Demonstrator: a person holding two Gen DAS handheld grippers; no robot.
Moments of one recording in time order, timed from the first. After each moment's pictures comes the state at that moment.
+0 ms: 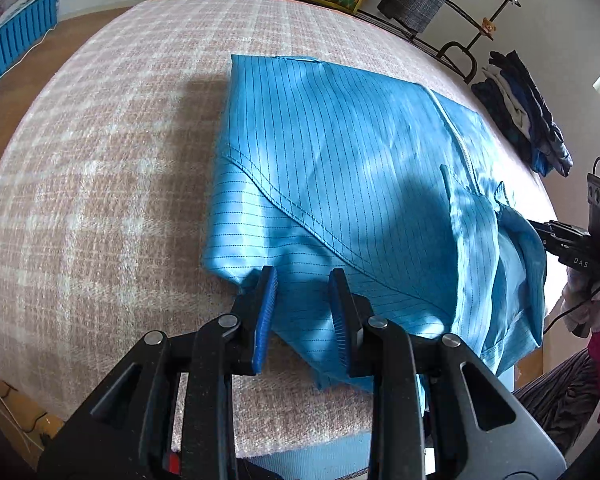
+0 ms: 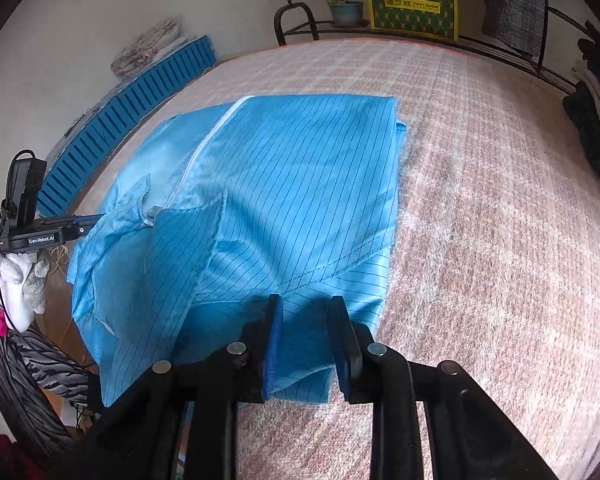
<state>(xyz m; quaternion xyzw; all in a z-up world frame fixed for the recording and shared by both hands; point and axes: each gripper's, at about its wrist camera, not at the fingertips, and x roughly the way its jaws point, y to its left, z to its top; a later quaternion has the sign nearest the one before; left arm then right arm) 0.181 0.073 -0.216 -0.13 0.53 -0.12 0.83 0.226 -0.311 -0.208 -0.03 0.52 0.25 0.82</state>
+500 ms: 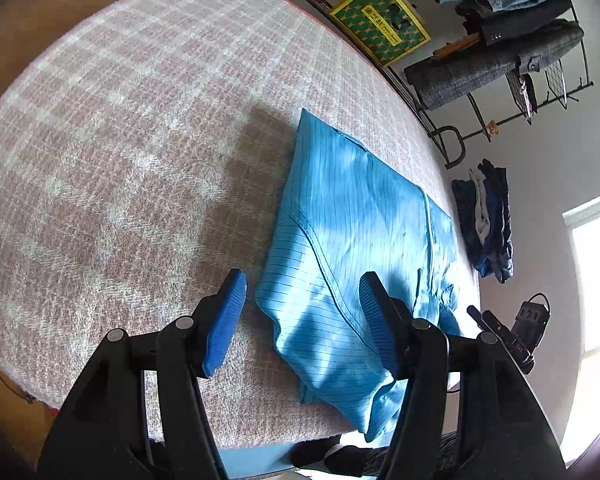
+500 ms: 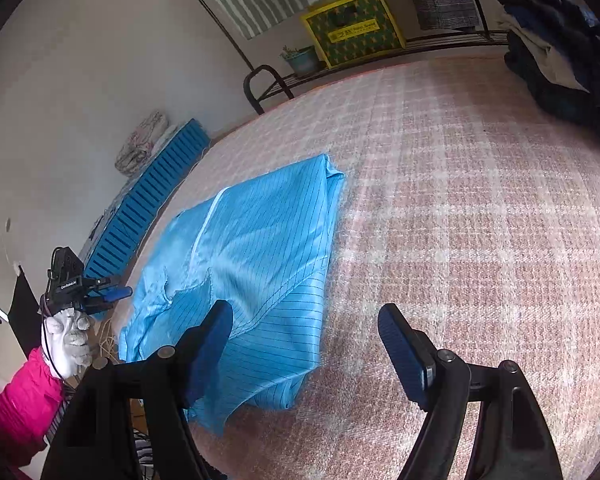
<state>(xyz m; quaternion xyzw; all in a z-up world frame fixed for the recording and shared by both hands) 0.209 0.170 -0.211 -0.37 0.50 -0.11 0.78 0.240 -0.396 -0.191 0.16 0.46 0.24 0.84</state>
